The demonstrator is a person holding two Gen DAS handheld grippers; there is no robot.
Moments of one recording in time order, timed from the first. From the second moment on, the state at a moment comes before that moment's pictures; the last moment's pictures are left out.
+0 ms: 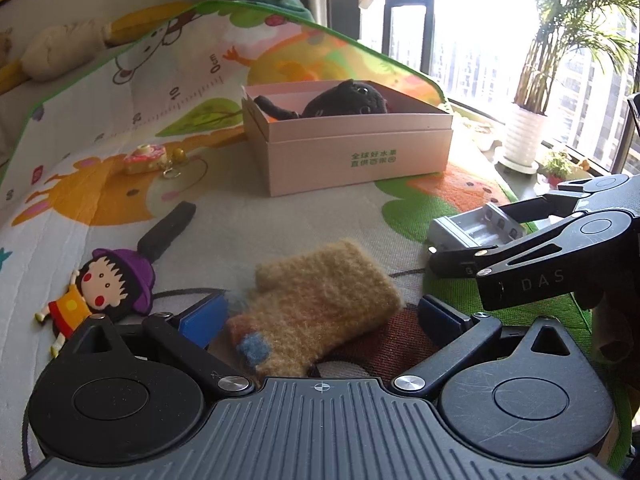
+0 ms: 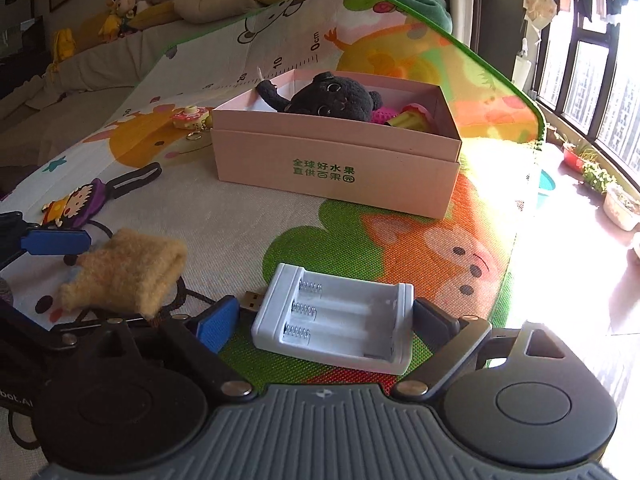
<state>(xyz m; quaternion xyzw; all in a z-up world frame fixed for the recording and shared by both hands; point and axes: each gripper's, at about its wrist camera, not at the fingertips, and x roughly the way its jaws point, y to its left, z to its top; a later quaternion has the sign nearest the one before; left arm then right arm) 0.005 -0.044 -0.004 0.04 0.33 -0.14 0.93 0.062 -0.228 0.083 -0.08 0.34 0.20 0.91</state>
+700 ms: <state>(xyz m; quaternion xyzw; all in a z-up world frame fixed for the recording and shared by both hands) 0.010 -0.059 0.005 0.10 0.39 -0.11 0.91 0.060 -0.245 0.081 -0.05 0.35 0.19 0.92</state>
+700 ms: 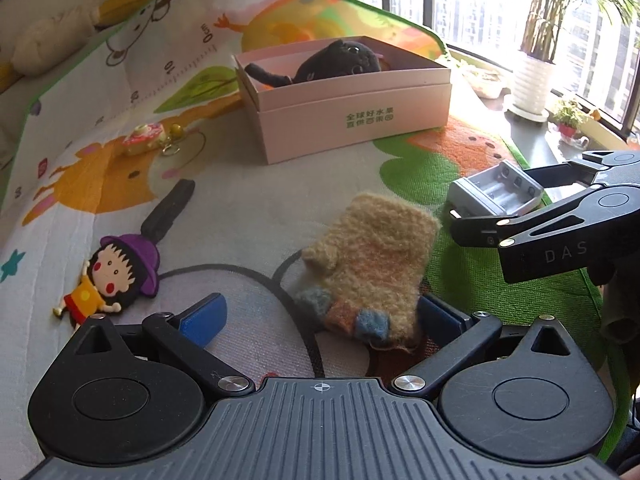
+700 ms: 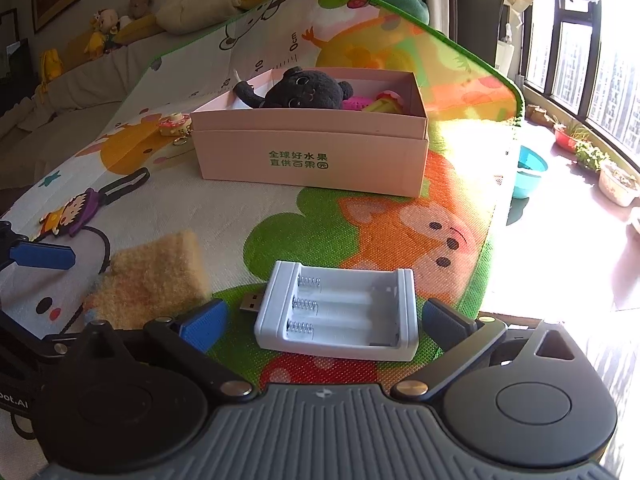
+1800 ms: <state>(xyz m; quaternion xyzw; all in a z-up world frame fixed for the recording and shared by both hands) -0.010 -0.038 0.008 0.07 0.37 -0.15 0.91 0.059 -0.246 0.081 -0.04 0.35 0.18 0.92</state>
